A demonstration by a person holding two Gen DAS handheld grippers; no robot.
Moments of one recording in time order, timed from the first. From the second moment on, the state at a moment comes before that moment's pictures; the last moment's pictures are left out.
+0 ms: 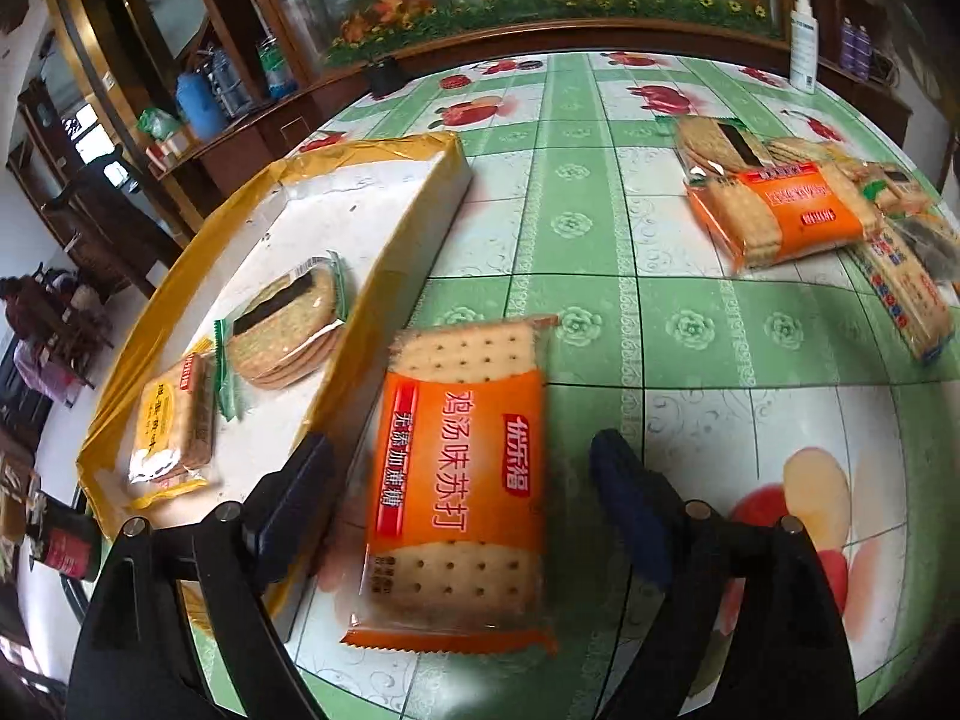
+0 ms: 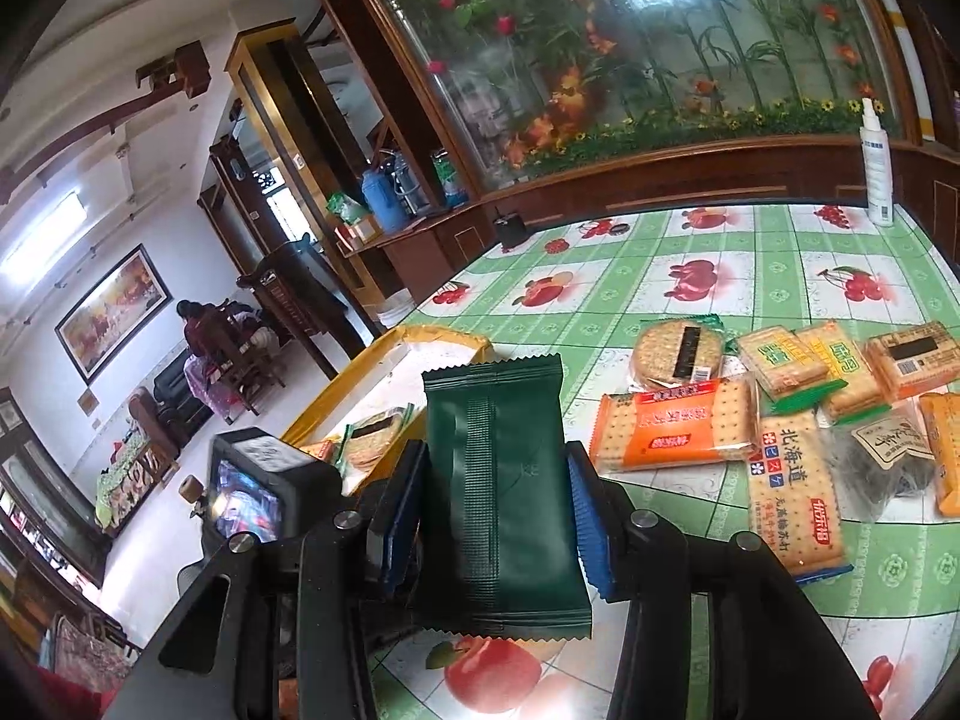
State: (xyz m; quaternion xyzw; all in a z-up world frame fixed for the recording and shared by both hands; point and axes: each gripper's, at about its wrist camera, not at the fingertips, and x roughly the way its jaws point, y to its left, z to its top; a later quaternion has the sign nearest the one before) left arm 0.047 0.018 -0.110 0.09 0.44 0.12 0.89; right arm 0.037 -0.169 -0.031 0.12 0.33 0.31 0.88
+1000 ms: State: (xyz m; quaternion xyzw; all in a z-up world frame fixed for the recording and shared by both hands) left arm 0.035 0.055 -0.092 -0.04 0.43 0.04 0.90; right arm 0.042 -0.171 -0.034 0.13 0.34 0.30 0.88
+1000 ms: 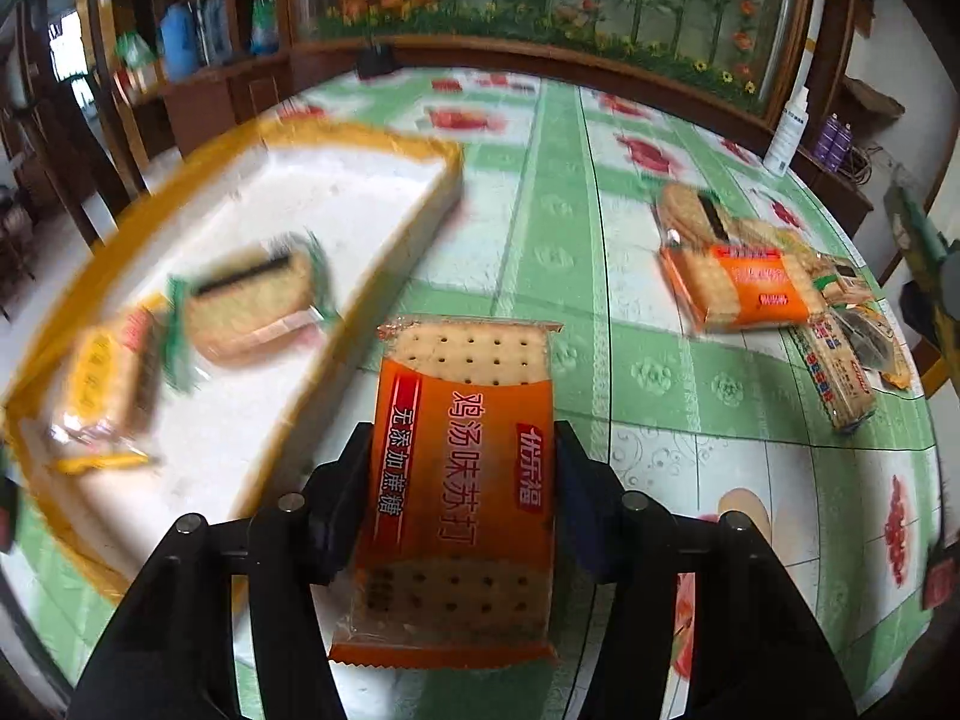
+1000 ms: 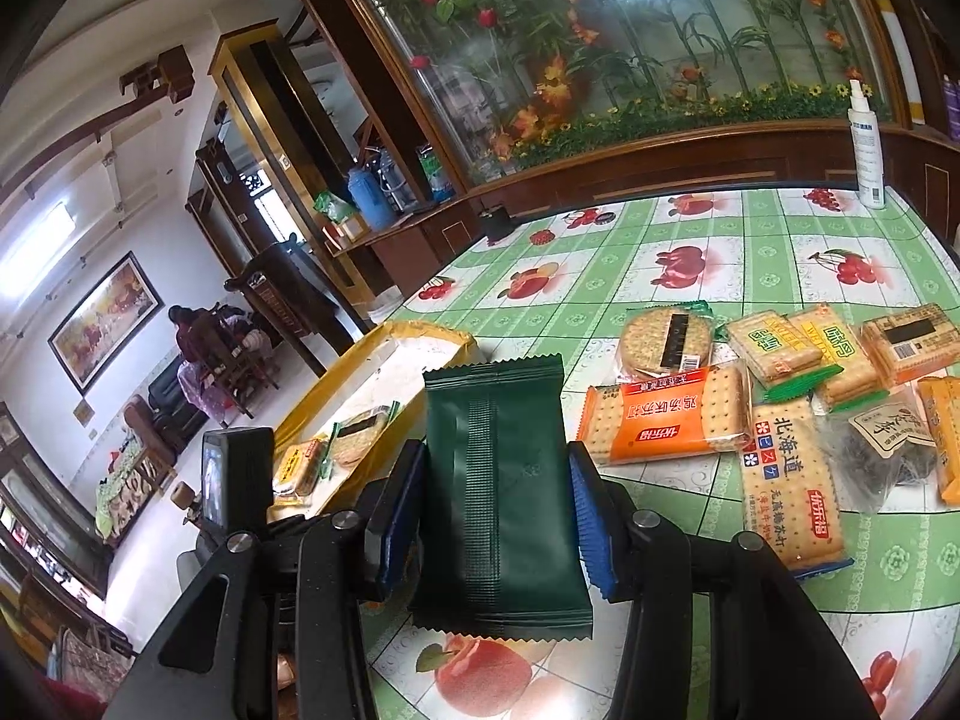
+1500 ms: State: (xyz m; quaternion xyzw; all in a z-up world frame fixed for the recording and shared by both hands) left arm 0.021 0.134 -0.042 0.00 0.34 0.18 0.92; right arm 0.037 -0.109 -0.020 0.12 0.32 0.38 0.86
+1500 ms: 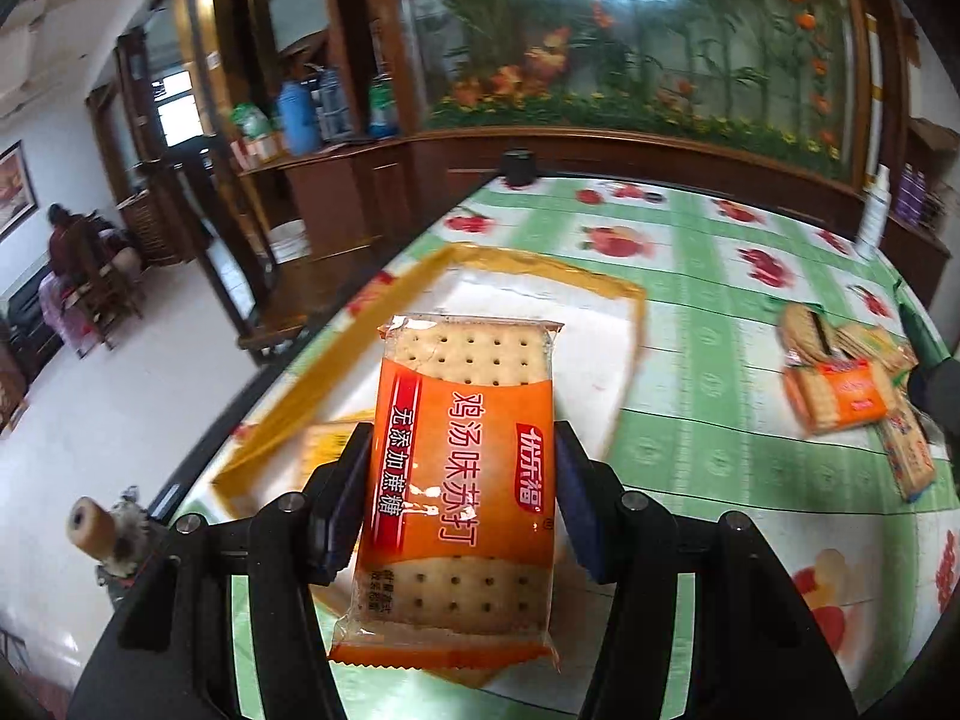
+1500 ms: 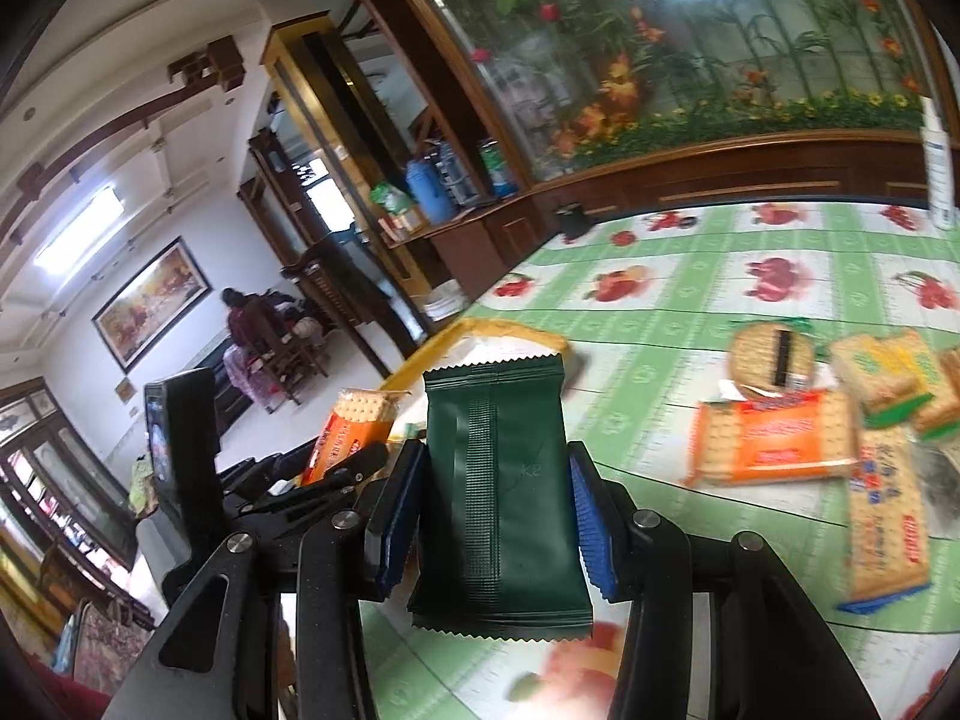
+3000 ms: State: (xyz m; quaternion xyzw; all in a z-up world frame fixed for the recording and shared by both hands) left arm 0.023 0.231 -0.081 -0.05 0.38 0.25 0.89; right arm 0.078 0.071 -0.082 0.07 0.40 0.45 0.80
